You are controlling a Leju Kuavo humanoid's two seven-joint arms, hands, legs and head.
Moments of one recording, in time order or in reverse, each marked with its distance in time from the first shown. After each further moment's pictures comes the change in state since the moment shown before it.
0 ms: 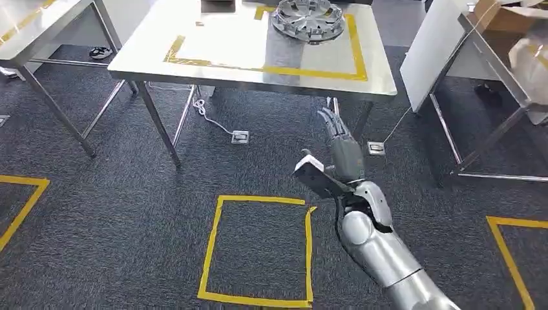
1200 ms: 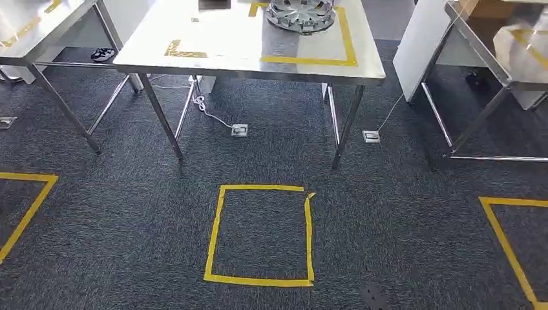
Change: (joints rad) left arm 0.091 0.064 -0.302 -0.111 0.395 -0.013 -0.022; right arm 0.307 0.012 -0.378 0.958 -0.435 0.189 -0.052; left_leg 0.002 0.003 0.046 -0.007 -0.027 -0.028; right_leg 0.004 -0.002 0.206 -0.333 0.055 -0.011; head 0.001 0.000
